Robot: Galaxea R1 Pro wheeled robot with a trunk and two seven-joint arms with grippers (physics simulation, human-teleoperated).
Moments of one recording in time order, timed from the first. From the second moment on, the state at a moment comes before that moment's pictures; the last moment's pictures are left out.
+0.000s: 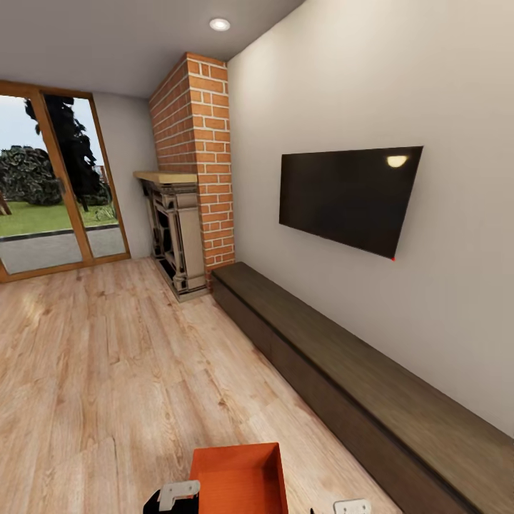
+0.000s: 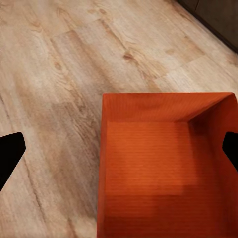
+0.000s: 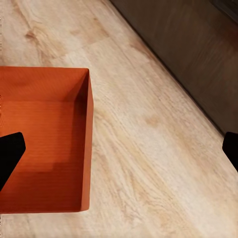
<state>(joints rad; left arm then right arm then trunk) -0.29 -0.06 -0.19 -0.33 0.15 -0.33 0.18 -0.29 0.08 0.10 -0.20 0.04 -0.40 -0.13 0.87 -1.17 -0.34</state>
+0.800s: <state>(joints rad) -0.29 -0.06 -0.19 -0.33 0.15 -0.33 0.18 -0.31 0.12 0.10 -0.21 0.04 -0.39 -0.09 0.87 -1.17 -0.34</state>
